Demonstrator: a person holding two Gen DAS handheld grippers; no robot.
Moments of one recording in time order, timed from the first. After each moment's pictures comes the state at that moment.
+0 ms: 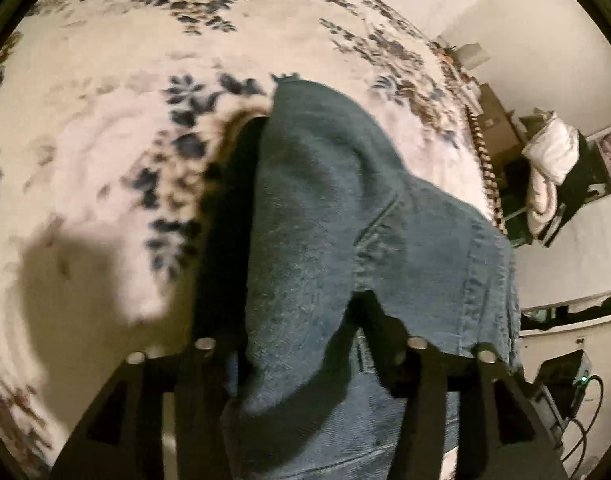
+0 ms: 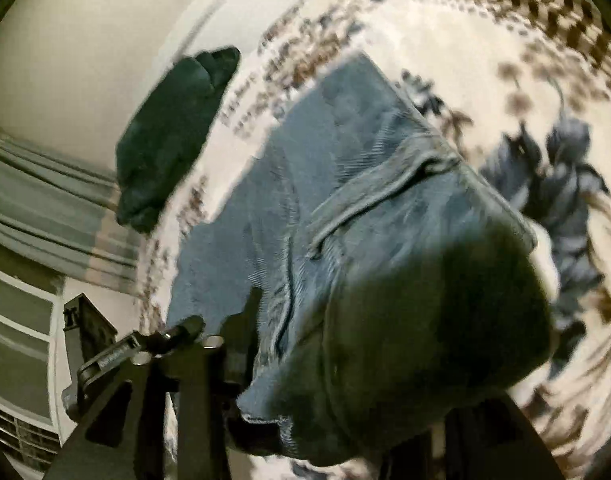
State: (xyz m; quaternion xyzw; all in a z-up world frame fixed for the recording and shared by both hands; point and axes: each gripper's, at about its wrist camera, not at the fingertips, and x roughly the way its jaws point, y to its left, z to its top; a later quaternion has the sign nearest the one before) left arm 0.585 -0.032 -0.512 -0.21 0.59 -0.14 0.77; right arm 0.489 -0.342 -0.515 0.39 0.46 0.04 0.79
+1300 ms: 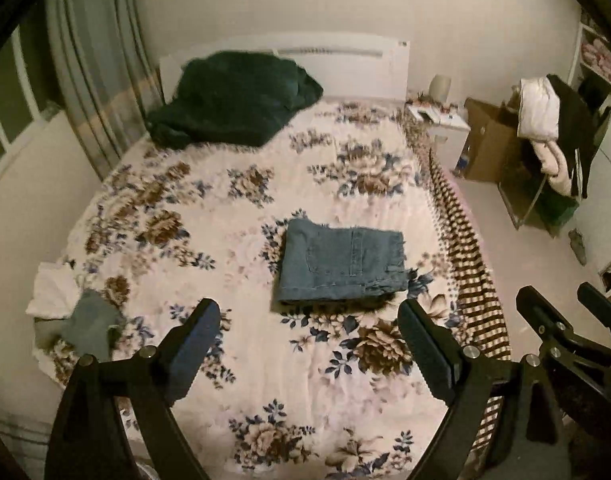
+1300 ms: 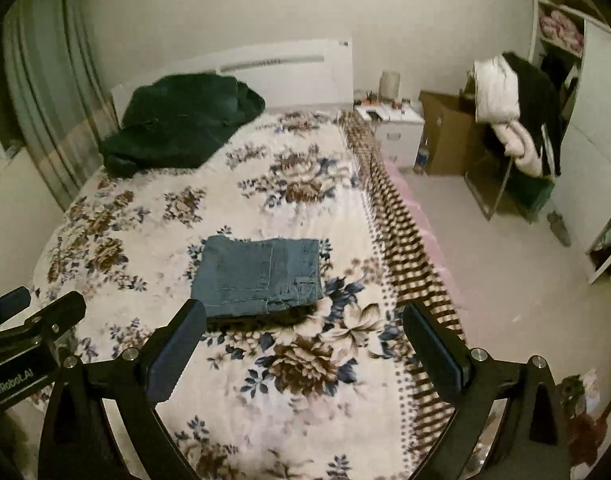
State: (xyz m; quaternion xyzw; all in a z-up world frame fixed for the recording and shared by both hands) left arm 0.285 -0.103 -0.080 0.01 0.44 -0.02 0.90; right arm 0.205 -0.299 -0.032 0.04 0.40 -0.05 0.91
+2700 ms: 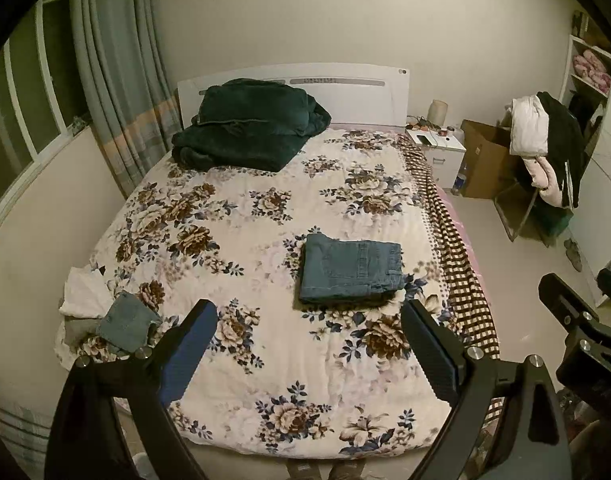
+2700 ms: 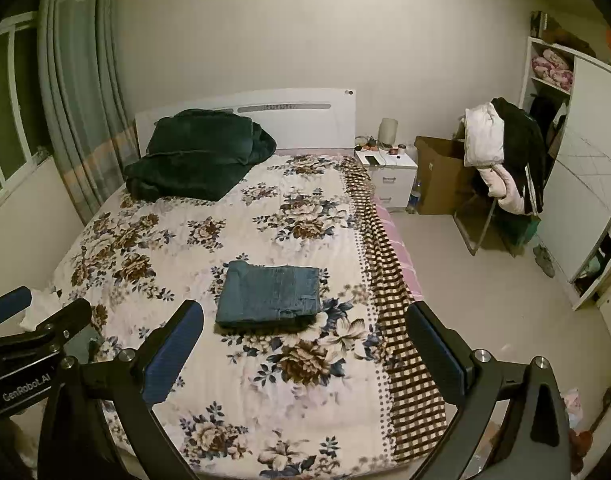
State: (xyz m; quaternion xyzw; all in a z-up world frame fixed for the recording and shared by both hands) left arm 0.188 -0.065 -0.001 0.01 0.41 -0.01 0.91; right arm 0.089 -0.265 0.114 0.02 0.36 -0.05 0.93
